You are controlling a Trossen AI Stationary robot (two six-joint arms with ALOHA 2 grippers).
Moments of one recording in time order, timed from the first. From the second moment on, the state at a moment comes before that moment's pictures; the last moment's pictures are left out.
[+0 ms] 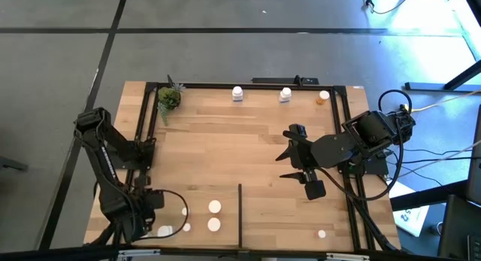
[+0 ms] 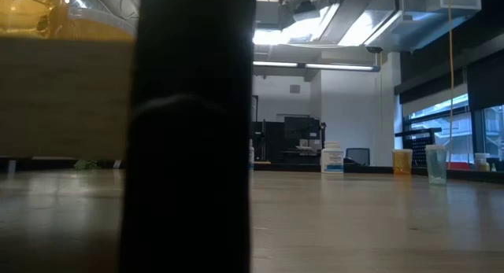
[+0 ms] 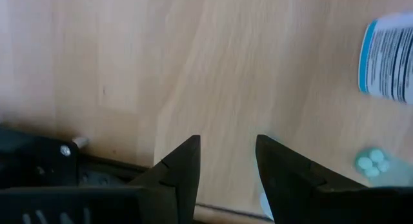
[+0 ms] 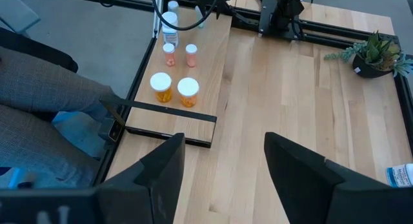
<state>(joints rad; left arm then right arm) -1.13 1.49 1.10 -1.21 -0.16 -1.33 0.47 1.65 2.23 -1.32 0.21 0.15</state>
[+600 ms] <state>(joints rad) -1.09 1.47 1.12 -1.24 -0.20 -1.27 0.47 1.65 2.23 -1.32 0.22 0.15</state>
